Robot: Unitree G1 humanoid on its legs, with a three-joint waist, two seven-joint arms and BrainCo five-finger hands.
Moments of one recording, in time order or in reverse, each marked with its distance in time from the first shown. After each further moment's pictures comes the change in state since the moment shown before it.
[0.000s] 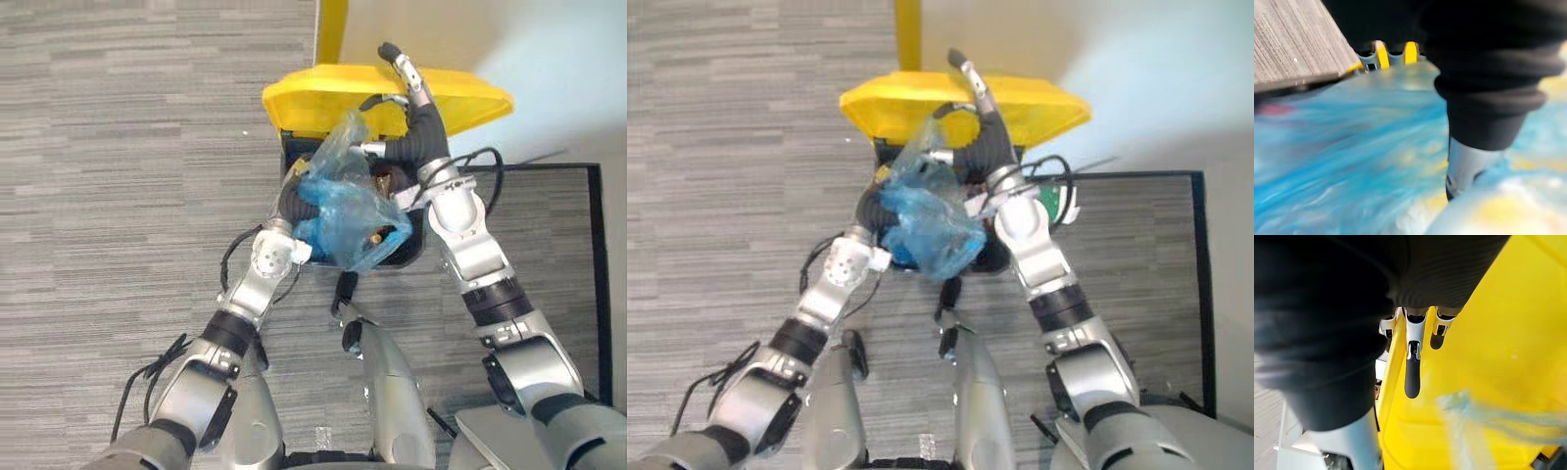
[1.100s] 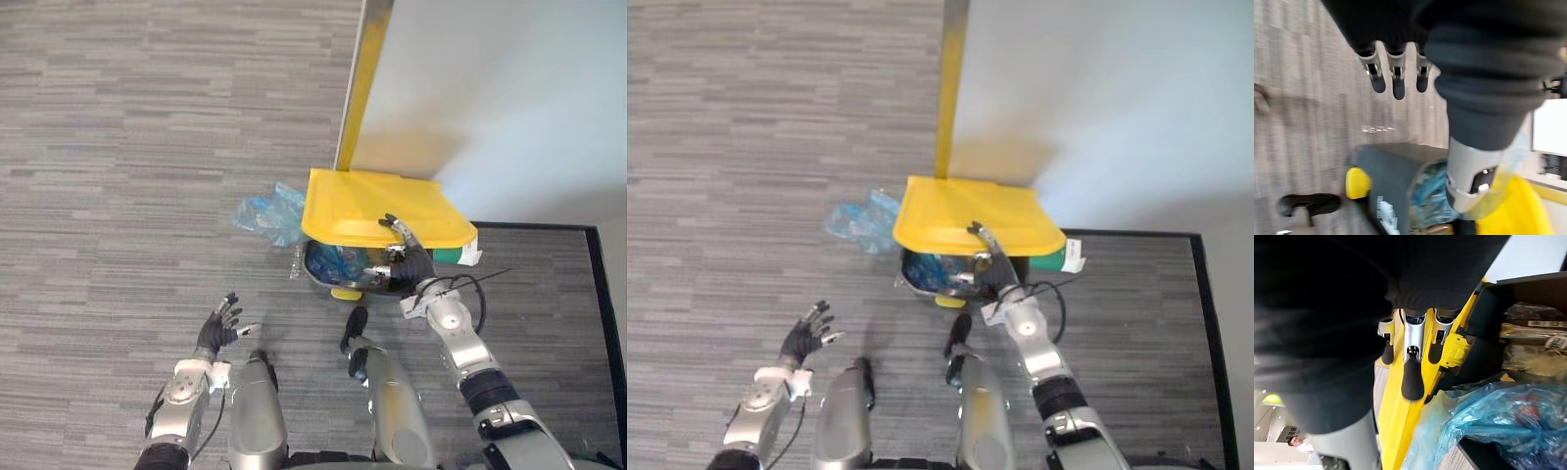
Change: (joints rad) left arm 0.617 0.061 0.226 0.218 -0.271 -0.030 -0.282; right arm 0.415 0.137 -0.059 0.246 -0.124 -0.019 0.084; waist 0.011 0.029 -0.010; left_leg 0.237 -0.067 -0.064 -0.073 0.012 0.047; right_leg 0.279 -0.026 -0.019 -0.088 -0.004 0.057
